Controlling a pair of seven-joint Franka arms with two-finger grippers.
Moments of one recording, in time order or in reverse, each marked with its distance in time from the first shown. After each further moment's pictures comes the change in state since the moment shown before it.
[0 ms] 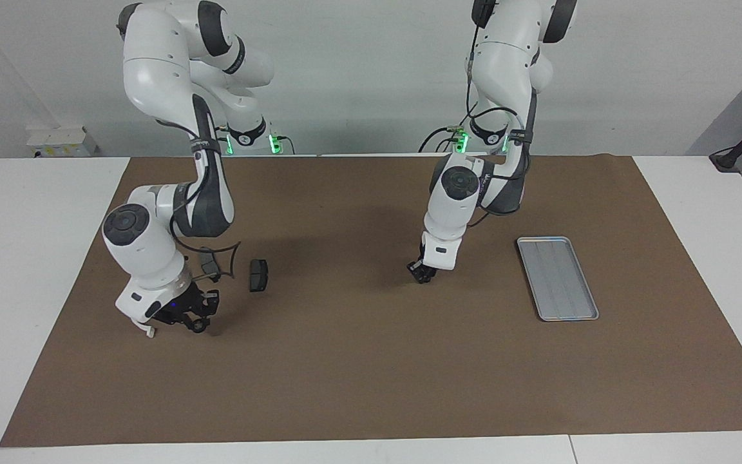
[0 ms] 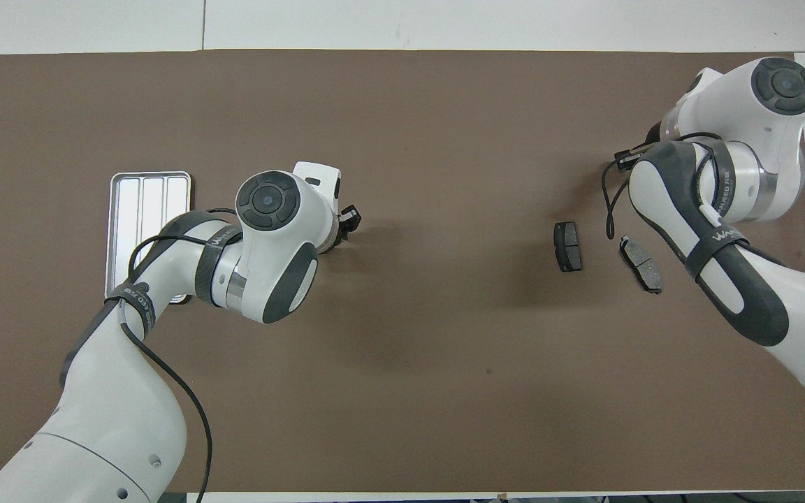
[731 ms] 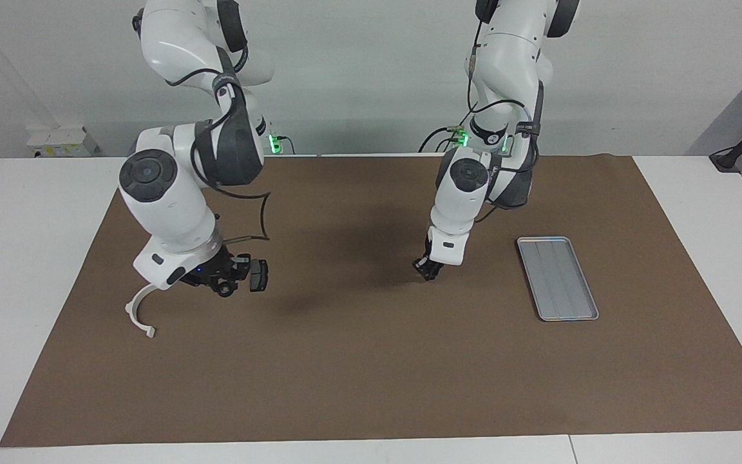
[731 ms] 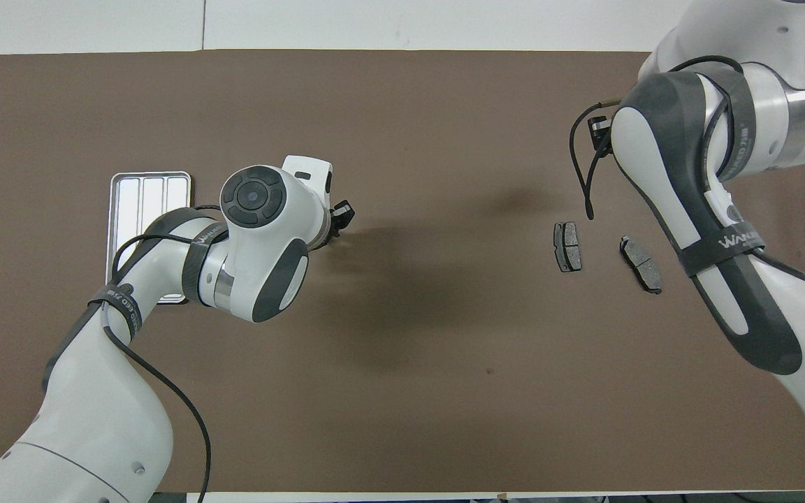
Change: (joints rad) left arm 0.019 -0.012 -0.004 0.012 -0.006 -0.002 0.002; right arm 0.128 -0.032 0.002 0.331 0.000 -0.493 0.227
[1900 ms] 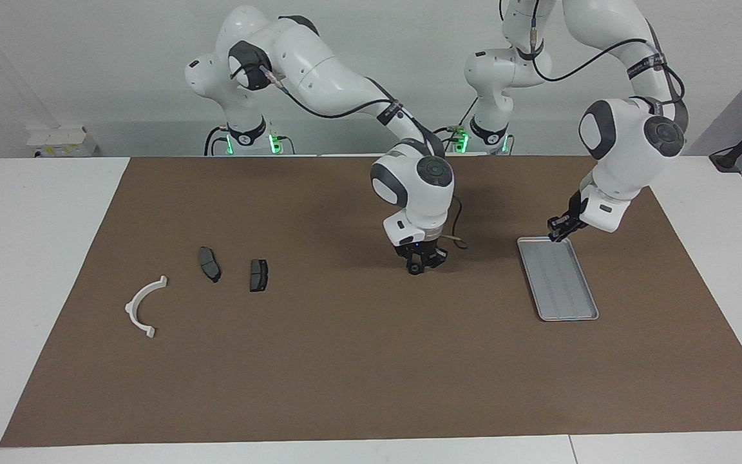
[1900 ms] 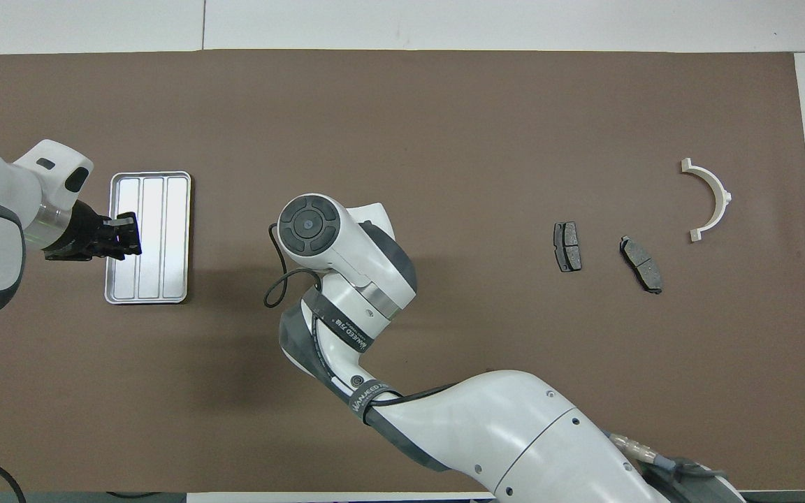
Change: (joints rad) left arm 0.466 -0.306 0.006 -0.085 0.004 -0.390 0.715; right arm 0.622 0.253 0.002 0.007 -0.023 0.298 1.235
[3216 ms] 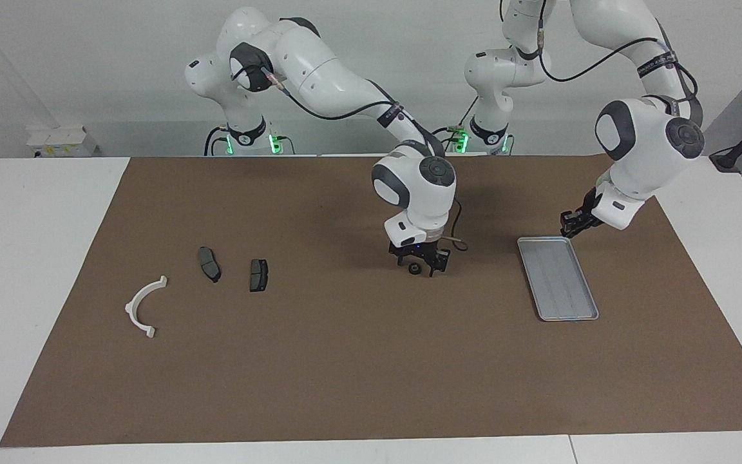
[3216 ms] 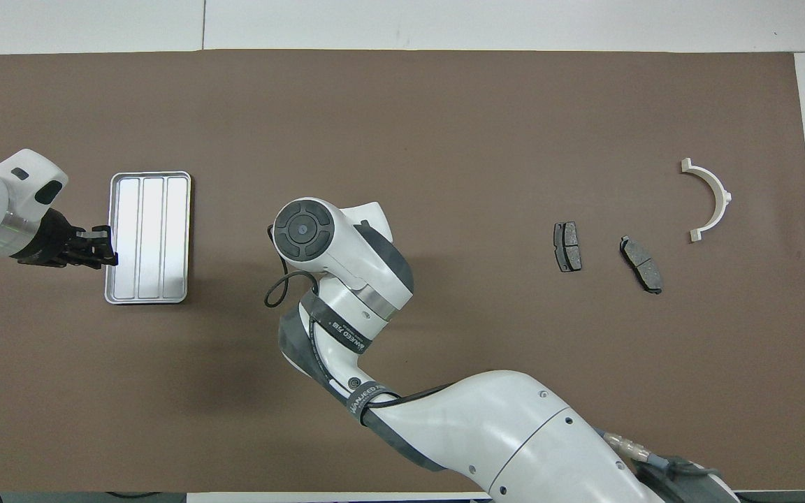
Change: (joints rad) left arm 0.055 0.000 0.019 0.000 0.000 -0.053 0.183; right arm 0.018 0.016 -0.003 0.000 -0.036 0.032 0.005
